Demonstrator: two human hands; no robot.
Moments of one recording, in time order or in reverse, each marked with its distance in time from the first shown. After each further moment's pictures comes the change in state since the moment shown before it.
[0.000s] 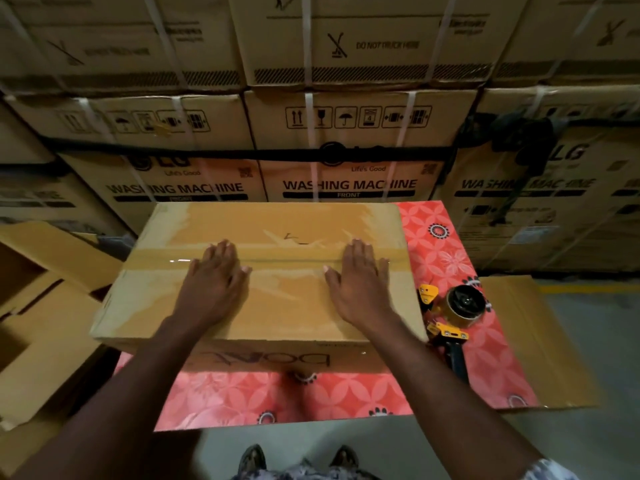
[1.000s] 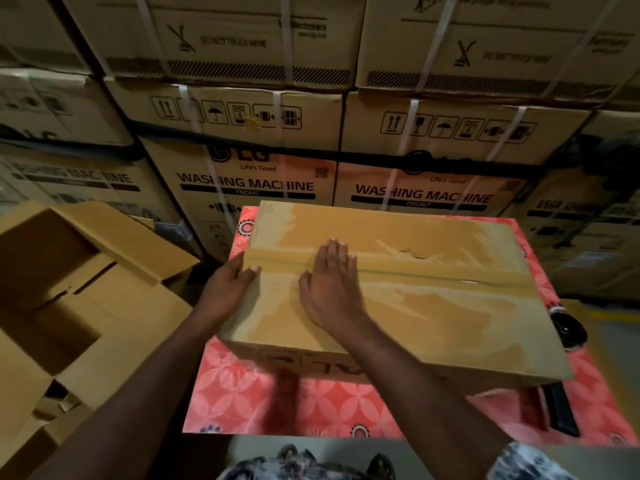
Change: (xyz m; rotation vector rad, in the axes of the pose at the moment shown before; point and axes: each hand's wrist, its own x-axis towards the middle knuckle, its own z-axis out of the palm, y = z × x) left_hand -0.004 -0.185 -0.032 -0.857 0.018 -0.311; right_hand 0.031 -0.245 0.071 -0.039 -0.003 -0.158
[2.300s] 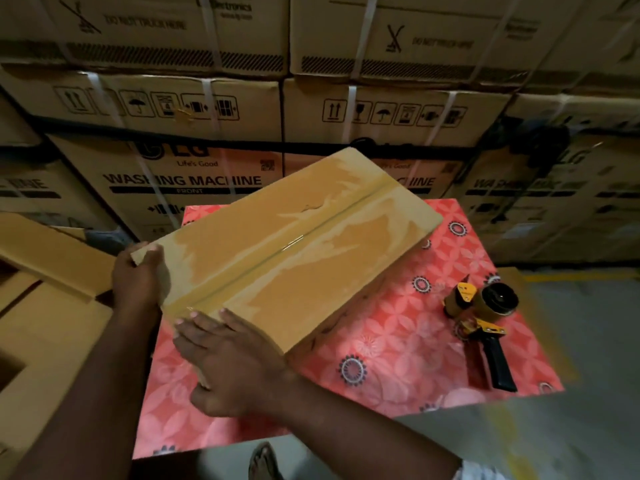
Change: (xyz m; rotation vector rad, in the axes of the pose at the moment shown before) left_hand 0.044 -0.006 0.001 -0.470 0.499 -0.132; right_hand -0.070 -0.042 0.026 -0.121 -0.072 -0.671
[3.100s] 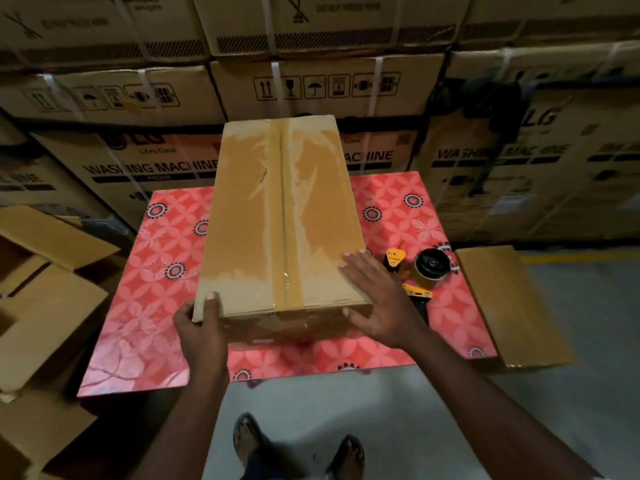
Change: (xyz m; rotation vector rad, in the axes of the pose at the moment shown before) left_hand -0.320 -0.069 0.114 -0.043 0.106 -0.047; right_hand -0.339 0.246 -0.009 0.349 0.474 0.257
